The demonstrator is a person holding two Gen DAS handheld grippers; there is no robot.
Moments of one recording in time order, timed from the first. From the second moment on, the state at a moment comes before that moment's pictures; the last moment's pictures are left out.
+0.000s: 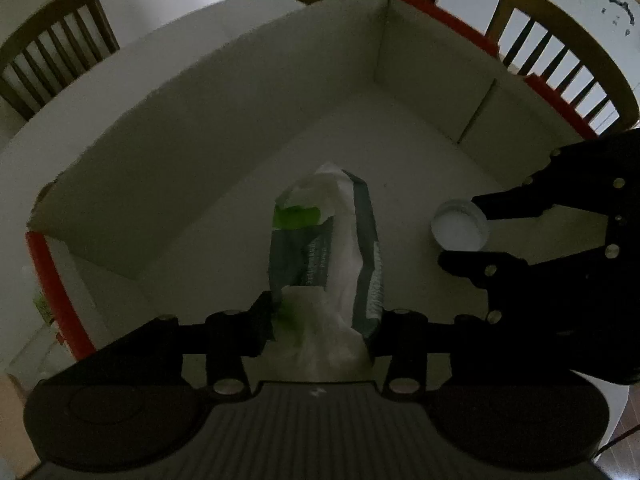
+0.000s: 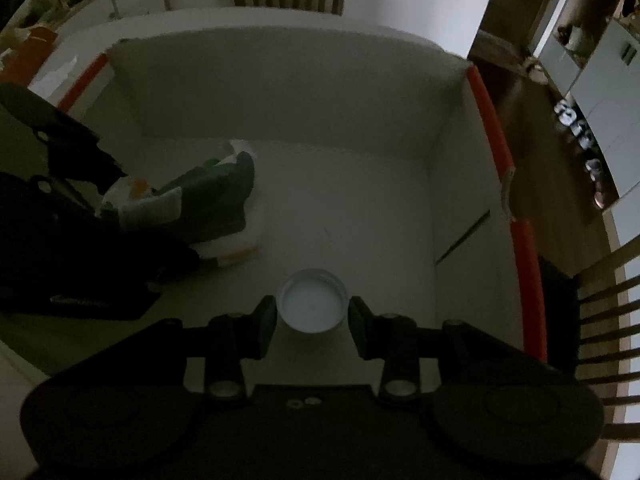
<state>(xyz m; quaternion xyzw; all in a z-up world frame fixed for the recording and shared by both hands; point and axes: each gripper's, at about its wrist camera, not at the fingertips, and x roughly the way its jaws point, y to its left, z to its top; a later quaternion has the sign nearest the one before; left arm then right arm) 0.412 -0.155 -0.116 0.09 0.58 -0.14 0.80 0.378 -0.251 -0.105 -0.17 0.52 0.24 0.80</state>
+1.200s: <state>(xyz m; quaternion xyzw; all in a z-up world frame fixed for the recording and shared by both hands) 0.317 -0.111 -0.015 0.02 0.45 -0.18 0.88 0.306 -0.270 0.001 -0.10 0.42 0.30 0.85</state>
